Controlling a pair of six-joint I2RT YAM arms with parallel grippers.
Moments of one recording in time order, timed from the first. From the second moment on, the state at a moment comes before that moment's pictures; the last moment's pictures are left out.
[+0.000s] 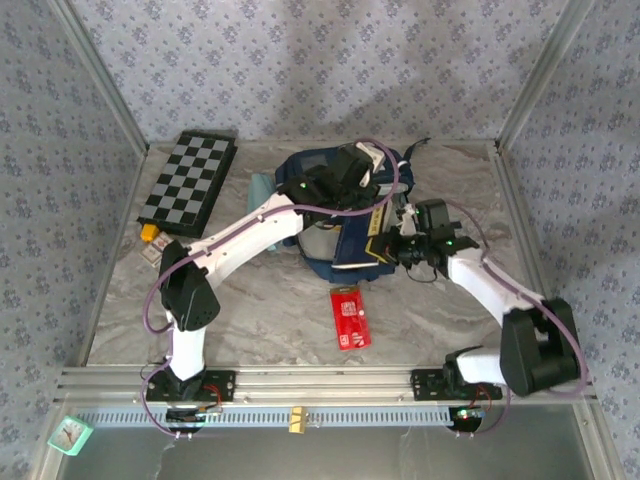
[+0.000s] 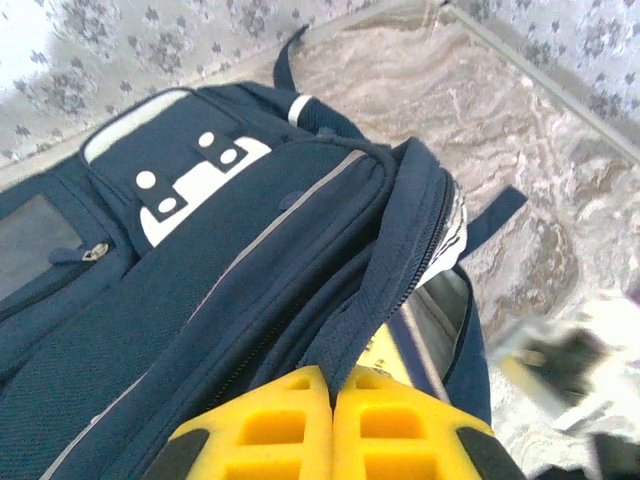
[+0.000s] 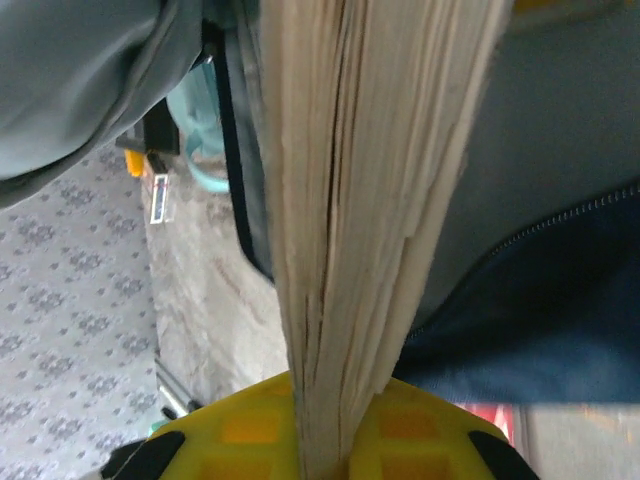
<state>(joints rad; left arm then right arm) -0.91 1.91 1.92 -0.62 -0.20 -0.22 0.27 1.35 0.78 -0.25 -0.66 0.74</state>
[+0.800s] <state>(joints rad) -0.91 1.91 1.96 -0.62 -0.27 -0.30 0.35 1.45 0.87 -0.26 -0.35 0.67</state>
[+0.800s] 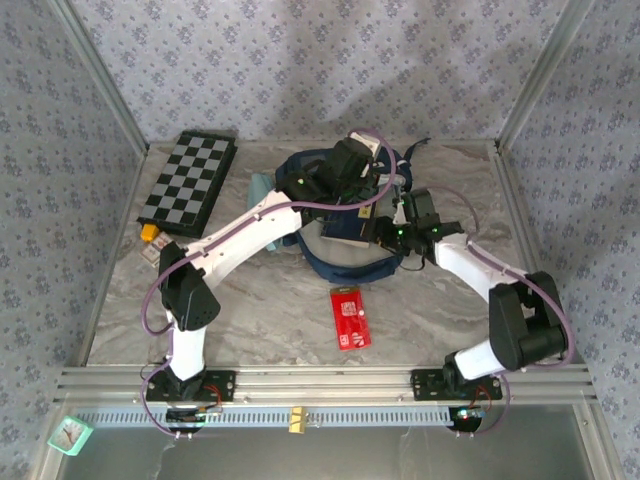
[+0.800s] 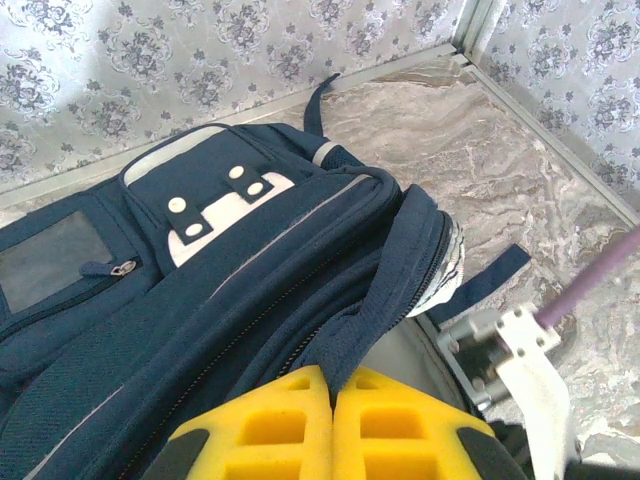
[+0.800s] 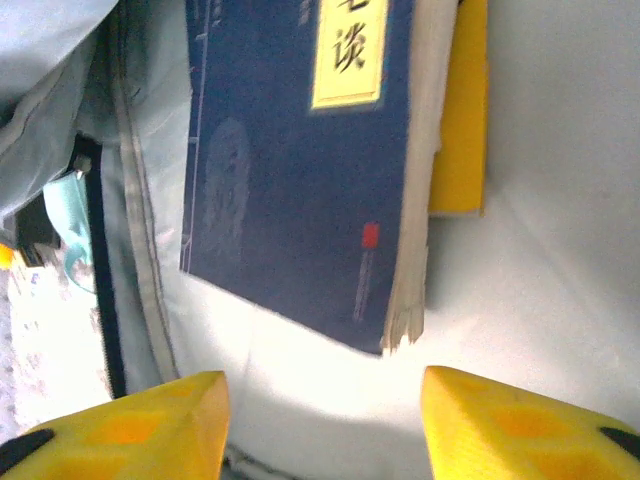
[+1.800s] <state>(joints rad) -0.91 1.90 1.89 -0.59 -0.18 -0.39 0.35 1.24 0.66 -0.06 -0.27 0.67</state>
